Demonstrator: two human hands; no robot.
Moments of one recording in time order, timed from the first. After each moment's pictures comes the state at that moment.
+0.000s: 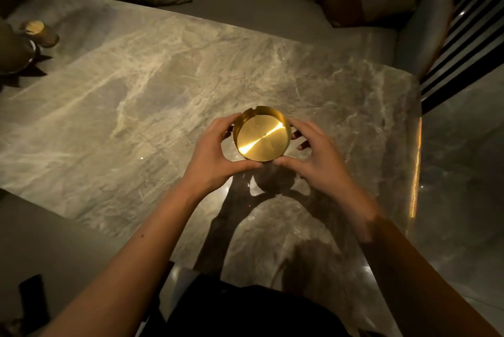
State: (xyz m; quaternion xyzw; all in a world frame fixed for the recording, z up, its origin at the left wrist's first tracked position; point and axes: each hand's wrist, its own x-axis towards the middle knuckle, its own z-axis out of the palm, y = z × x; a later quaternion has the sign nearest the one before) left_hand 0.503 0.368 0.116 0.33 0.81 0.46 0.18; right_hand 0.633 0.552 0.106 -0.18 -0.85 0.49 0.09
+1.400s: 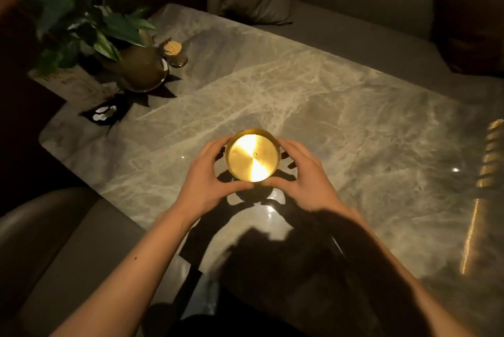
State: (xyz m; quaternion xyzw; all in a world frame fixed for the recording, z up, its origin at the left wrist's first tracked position) left_hand 0.220 0.097 0.105 0.23 0.85 0.45 0.16; right_hand 0.310 0.302 0.091 -0.09 -0.86 0.50 0.01
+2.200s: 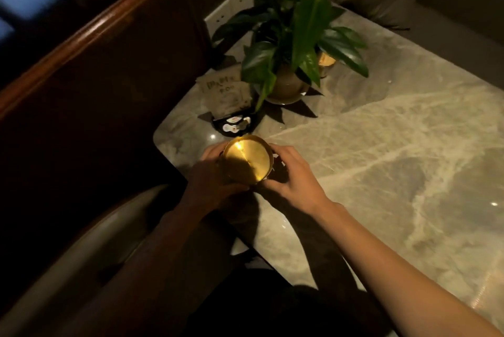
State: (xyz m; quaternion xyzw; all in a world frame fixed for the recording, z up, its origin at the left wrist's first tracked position) left_hand -0.015 -0.220 0.026 0.12 0.90 0.40 0.14; right_hand 0.035 -0.001 0.024 0.01 -0.88 0.47 -0.08
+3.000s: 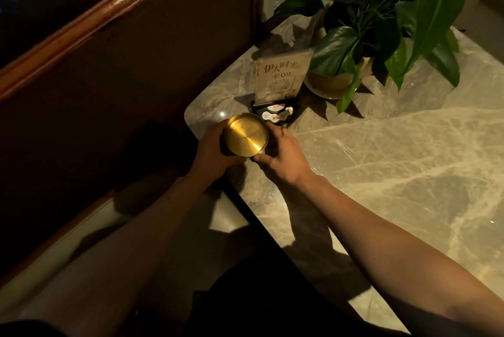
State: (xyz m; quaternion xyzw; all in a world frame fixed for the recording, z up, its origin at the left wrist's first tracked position) left_hand -0.057 -0.281 -0.027 -0.02 0.87 0.47 0.16; right_hand -0.043 -0.086 -0.027 -0.01 -0.89 0.42 -0.16
